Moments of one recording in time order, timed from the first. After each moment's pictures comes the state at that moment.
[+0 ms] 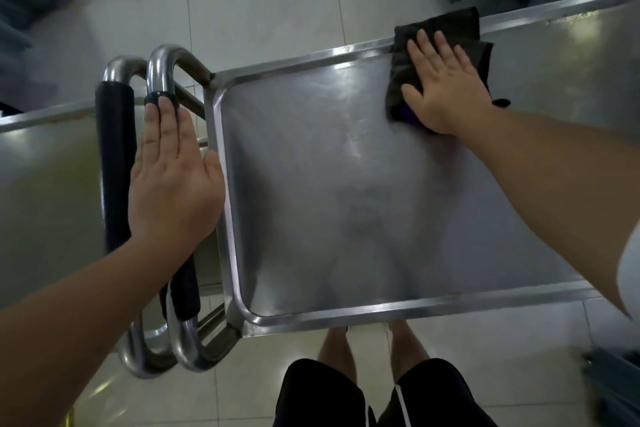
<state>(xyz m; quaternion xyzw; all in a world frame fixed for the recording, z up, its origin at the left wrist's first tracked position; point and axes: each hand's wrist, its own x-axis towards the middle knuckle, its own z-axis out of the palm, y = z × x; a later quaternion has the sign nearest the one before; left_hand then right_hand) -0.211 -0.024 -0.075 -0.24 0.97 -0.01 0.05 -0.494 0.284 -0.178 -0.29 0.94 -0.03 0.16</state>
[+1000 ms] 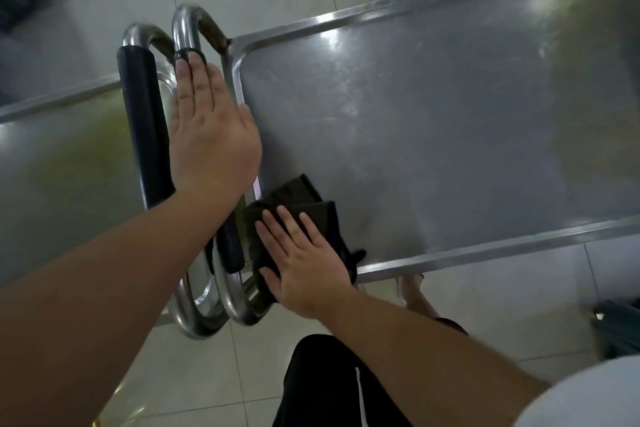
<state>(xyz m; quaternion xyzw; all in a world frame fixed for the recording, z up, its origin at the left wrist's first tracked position) -0.213 -0.027 -0.074 -0.21 0.98 0.01 0.03 -0.098 0.142 -0.189 -0.42 0.87 -0.12 0.23</state>
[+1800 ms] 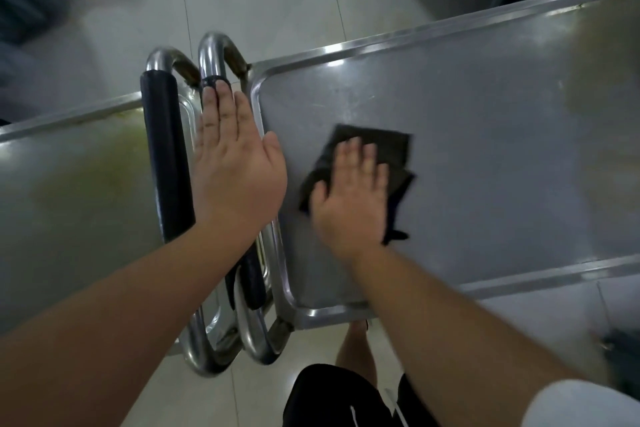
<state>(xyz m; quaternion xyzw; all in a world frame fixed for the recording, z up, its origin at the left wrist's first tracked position) -0.211 -0.028 -0.074 -0.21 0.98 0.06 0.03 -0.218 0.119 -0.187 -0.11 0.98 -0.15 0.12</state>
